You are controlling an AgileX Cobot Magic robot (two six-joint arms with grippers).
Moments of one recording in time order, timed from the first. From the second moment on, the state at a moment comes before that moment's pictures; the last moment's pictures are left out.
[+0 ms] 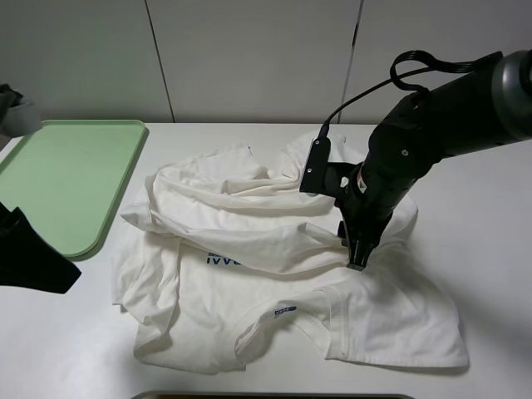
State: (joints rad) left arm -0.14 1.05 -0.71 -0.47 1.06 0.61; right arm 0.58 1.82 -0.91 -0.31 0.51 -0.47
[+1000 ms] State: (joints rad) left arm -0.14 1.05 -0.71 -0.48 1.06 0.61; right arm 0.58 1.87 -0.91 -0.31 0.49 -0.41
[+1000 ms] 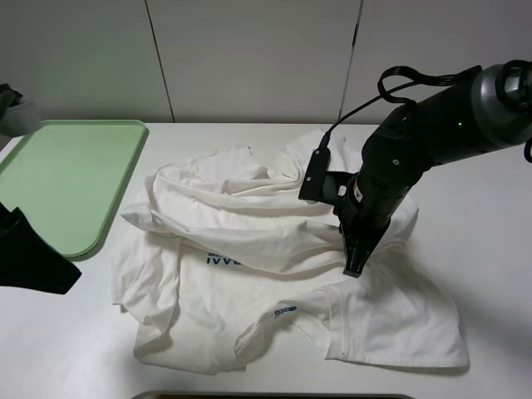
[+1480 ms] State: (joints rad) left arm -0.14 1.05 -0.71 -0.52 0.96 0.61; right arm 0.58 1.87 -0.91 -0.34 0.55 -0.41
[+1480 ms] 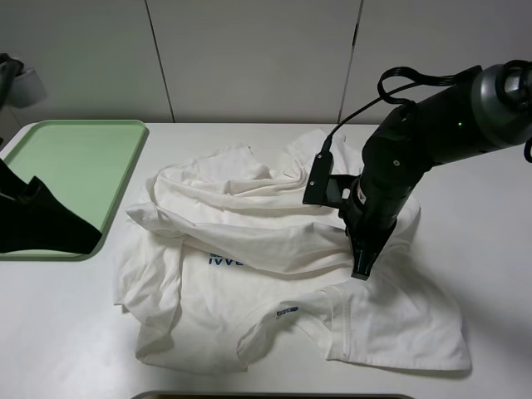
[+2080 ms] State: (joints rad) left arm -0.24 1.28 -0.74 -0.39 0.75 0.80; right arm 0.58 1.87 -0.91 -0.34 0.56 -0.41
